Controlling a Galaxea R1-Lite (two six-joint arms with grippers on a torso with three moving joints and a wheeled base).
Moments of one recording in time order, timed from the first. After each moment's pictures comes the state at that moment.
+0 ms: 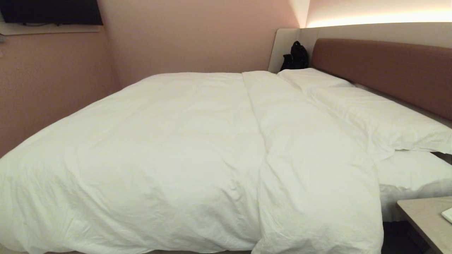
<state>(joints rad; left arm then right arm) 0.00 0.00 0.00 0.00 0.02 -0.02 -0.01 0.01 -0.64 0.38 -0.09 0.09</state>
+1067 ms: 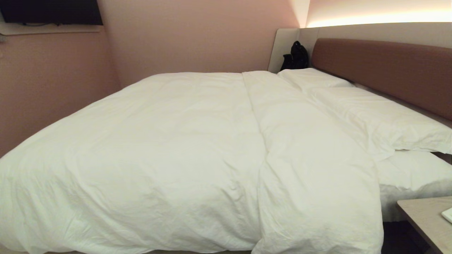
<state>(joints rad) 0.00 0.00 0.00 0.00 0.02 -0.02 -0.01 0.00 -0.20 0.00 -0.05 0.01</state>
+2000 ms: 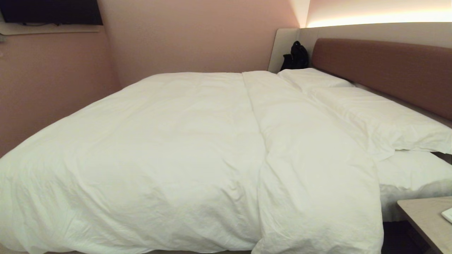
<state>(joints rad) 0.00 0.00 0.00 0.00 0.02 -0.02 -0.01 0.00 0.00 -0.09 0.00 0.02</state>
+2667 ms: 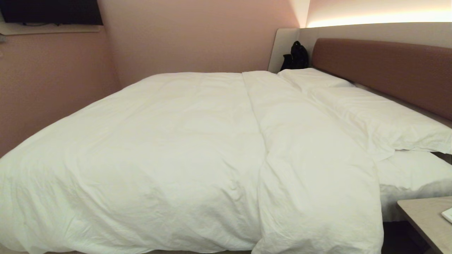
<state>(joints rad) 0.00 0.00 0.00 0.00 0.02 -0.02 -0.01 0.00 0.00 -0.08 -0.01 0.04</state>
